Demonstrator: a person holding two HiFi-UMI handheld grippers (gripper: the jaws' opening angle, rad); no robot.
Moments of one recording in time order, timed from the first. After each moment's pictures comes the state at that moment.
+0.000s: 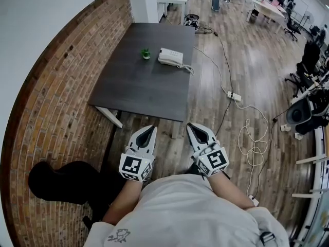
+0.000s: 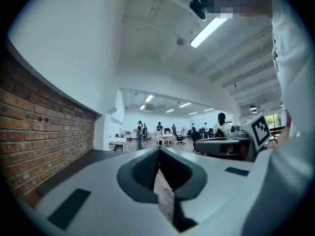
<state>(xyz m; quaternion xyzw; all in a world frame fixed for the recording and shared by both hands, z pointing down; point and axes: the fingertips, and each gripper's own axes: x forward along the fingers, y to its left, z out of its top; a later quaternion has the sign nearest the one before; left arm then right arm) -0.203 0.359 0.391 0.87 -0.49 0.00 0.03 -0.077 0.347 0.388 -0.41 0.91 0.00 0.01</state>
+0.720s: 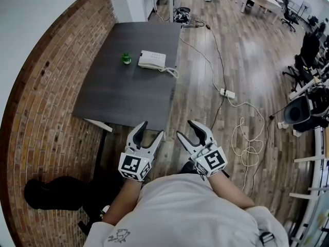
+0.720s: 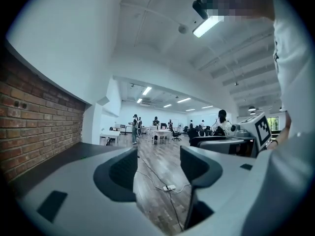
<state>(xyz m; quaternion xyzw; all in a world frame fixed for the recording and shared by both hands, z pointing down) -0.079 0.251 0.414 0.88 -0.47 0.02 0.06 0.030 0.254 0.403 -0.39 0.92 -0.01 0.01</state>
